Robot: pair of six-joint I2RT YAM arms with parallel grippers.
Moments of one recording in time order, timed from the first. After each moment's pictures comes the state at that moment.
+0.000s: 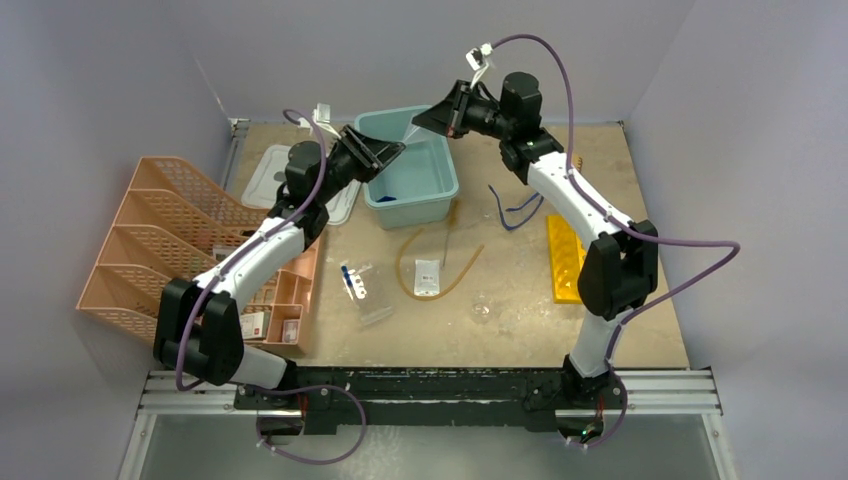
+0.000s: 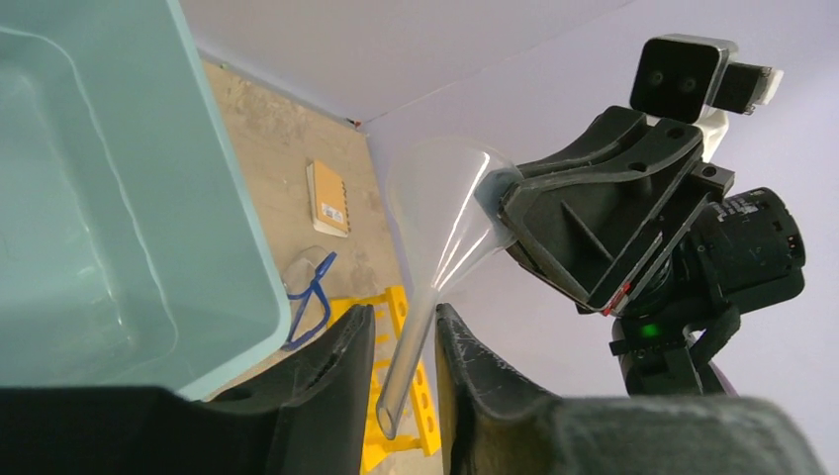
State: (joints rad) left arm -0.34 1.43 1.02 0.41 0.31 -1.08; right arm 0.39 1.83 1.68 0.12 -0.68 0.68
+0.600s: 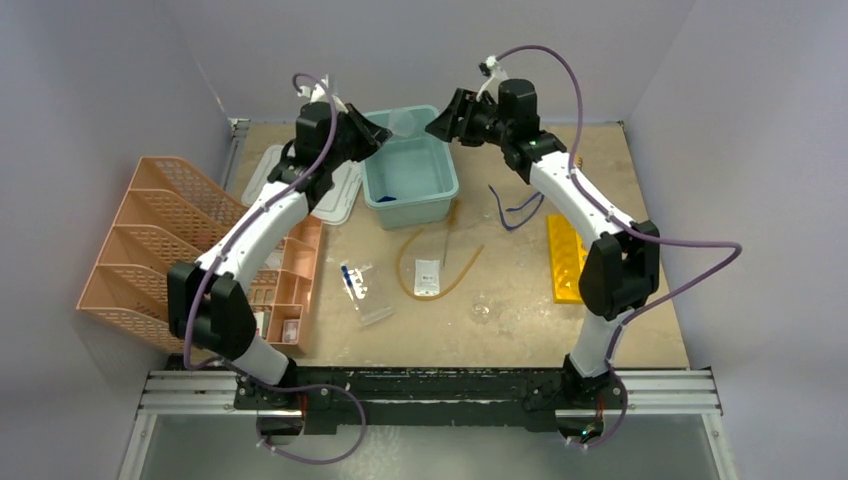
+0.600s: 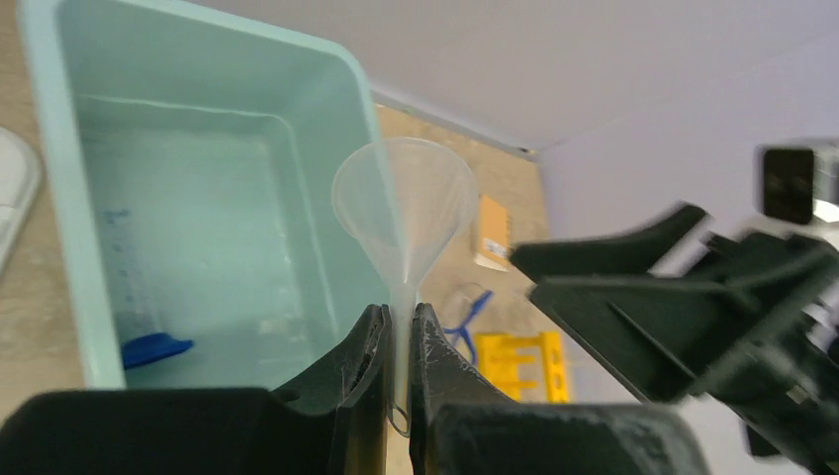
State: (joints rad) left arm -0.34 1.52 1.32 -0.01 0.13 -0.83; right arm 0.38 1.84 1.69 -0.11 -0.42 0.57
